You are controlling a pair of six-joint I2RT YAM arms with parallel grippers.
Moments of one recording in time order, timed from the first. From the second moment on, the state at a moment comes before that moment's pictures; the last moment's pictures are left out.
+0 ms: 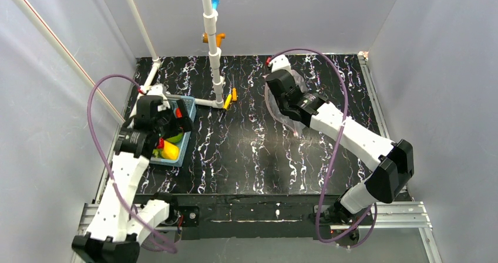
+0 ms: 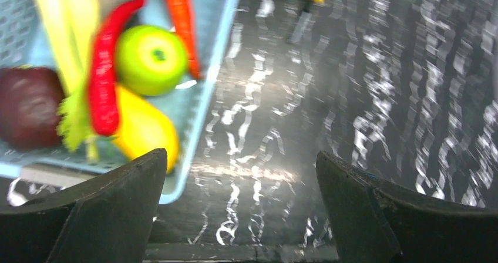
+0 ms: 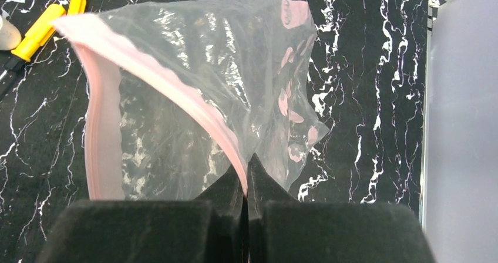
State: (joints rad) left arm -0.20 0.89 1.06 -0.90 -0.06 -0.39; right arm 0.80 1.51 1.43 -0.59 0.66 0.12
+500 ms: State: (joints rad) left arm 0.06 1.16 0.89 -0.45 -0.31 -0.32; right arm 0.74 1.44 1.26 -0.45 0.45 0.07
